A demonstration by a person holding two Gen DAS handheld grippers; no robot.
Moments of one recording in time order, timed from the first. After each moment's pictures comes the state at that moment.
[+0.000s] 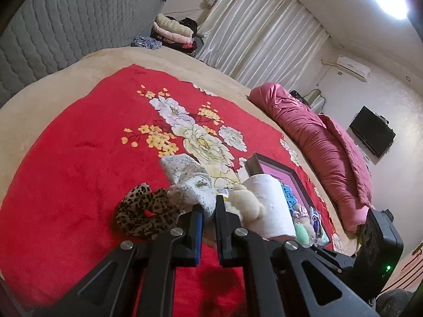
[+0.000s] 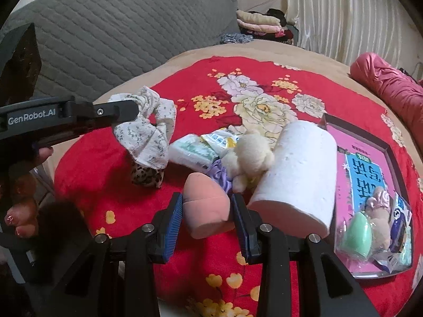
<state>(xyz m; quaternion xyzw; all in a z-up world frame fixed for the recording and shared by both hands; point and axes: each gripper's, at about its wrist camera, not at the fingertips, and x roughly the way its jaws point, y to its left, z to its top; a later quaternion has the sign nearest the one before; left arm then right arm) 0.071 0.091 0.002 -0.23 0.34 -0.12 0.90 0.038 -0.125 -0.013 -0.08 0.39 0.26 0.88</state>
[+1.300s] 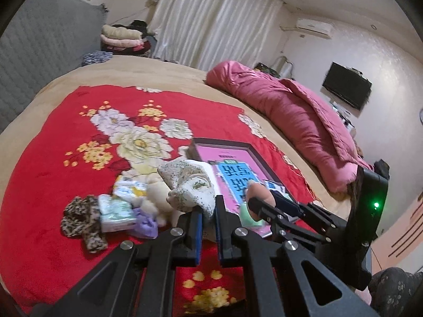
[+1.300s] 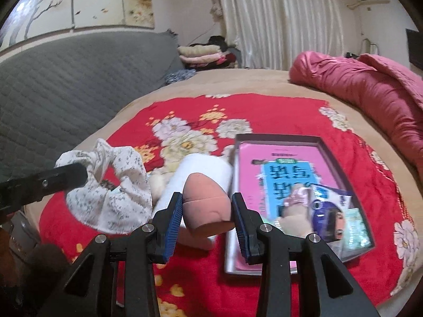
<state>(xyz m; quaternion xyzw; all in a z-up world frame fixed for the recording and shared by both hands) 0.050 -0.030 0.058 -0.12 0.35 -0.20 0.91 0.035 -0.247 0.034 0.02 0.32 0.14 0.94</state>
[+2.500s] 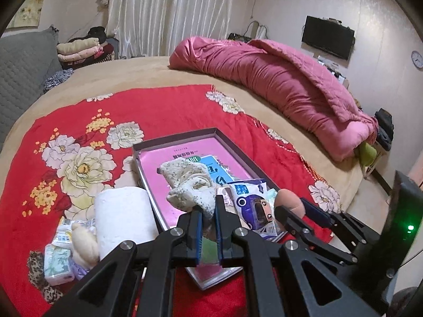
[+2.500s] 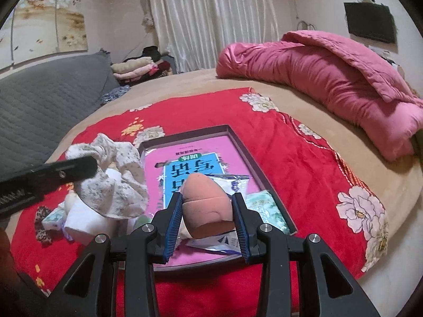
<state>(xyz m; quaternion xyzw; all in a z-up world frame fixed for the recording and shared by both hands) 0.113 -0.189 0.050 0.01 0.38 -0.24 0.89 0.032 -0.369 0.017 0.08 0.32 -0.02 0.94</state>
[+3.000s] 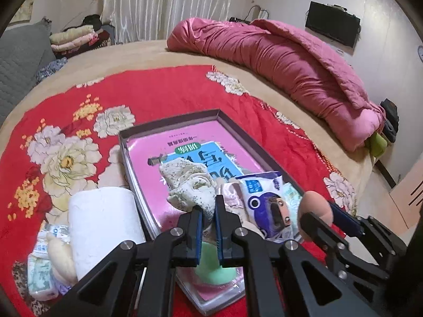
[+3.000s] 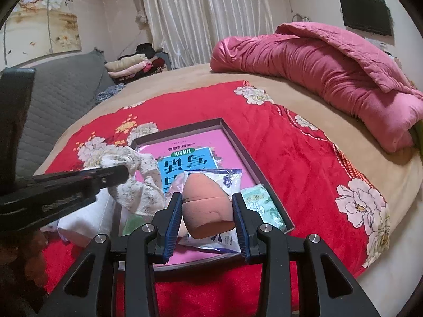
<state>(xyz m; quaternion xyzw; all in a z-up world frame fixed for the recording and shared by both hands) 0.155 -0.215 0.008 0.02 0.42 -0.24 0.88 0.038 -0.376 0.007 0.09 0.33 -0.03 0.94</state>
